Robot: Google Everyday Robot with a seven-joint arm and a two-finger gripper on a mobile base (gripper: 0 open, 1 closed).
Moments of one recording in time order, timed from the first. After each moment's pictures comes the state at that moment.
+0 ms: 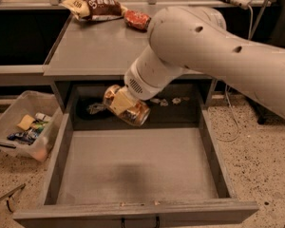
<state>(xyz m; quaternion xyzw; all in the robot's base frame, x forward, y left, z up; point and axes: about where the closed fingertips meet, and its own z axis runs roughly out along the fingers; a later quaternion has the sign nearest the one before) 0.529 0.035 0.854 -0.43 0.86 0.13 0.26</state>
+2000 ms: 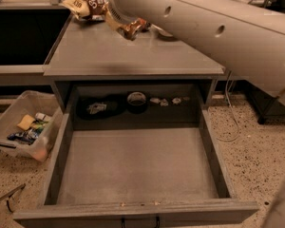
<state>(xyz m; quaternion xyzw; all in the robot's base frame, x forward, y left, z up) 0.745 0.048 0.991 -0.38 0.79 -0.07 0.48</state>
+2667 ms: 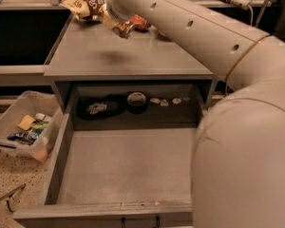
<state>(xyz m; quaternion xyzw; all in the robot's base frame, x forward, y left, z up) 0.820 0.074 0.961 -0.41 0.78 -0.04 0.47</state>
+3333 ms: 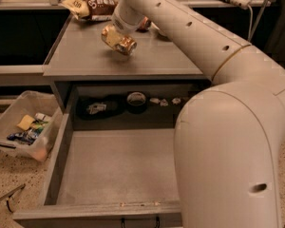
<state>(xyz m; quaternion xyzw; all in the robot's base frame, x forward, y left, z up) 0.818 0.070 0.894 -0.43 0.82 0.03 0.37</state>
